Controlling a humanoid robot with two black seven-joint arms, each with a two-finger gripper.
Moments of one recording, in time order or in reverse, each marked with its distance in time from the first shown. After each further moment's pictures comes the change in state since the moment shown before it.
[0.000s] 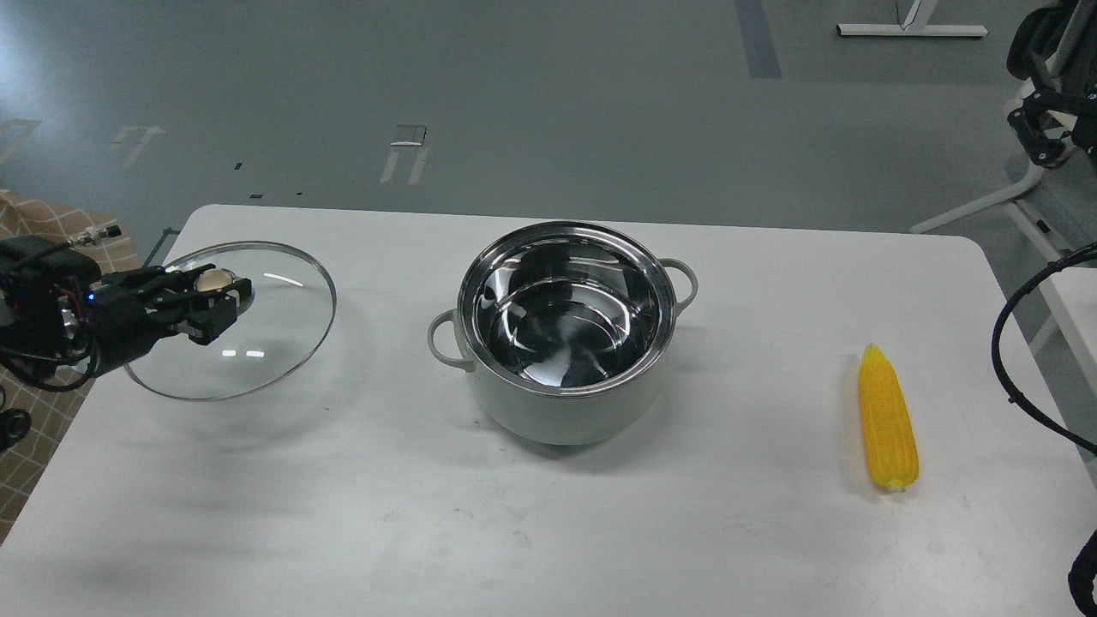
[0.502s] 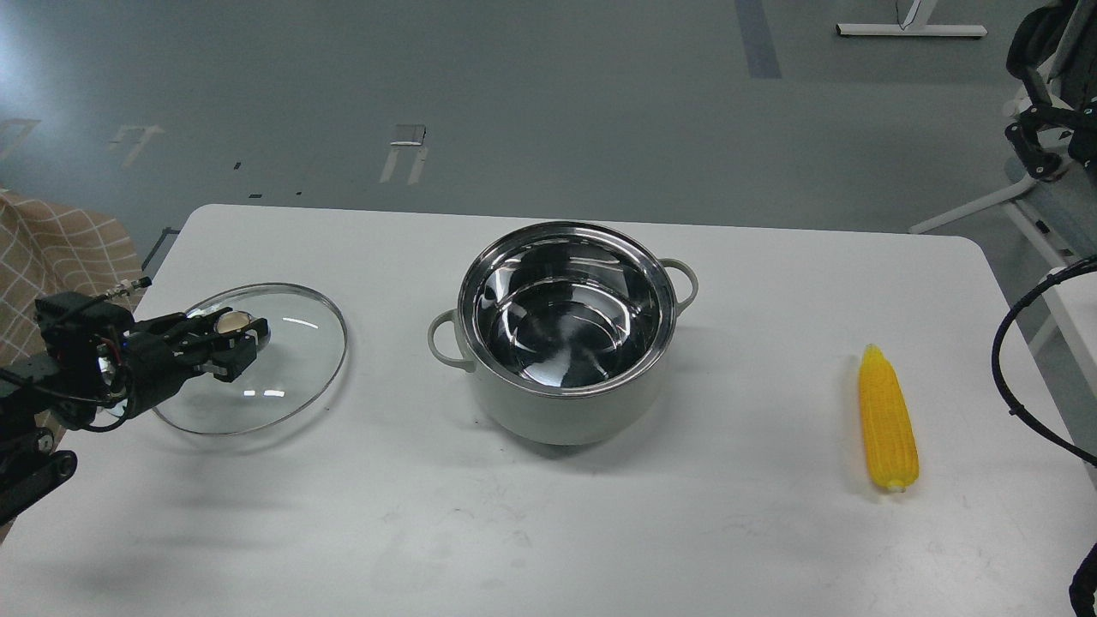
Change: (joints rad) left arm 0.062 -0.103 0.002 0.095 -0.011 0.060 -0.007; right arm -0.038 -0.001 0.000 0.024 0.000 0.000 0.000
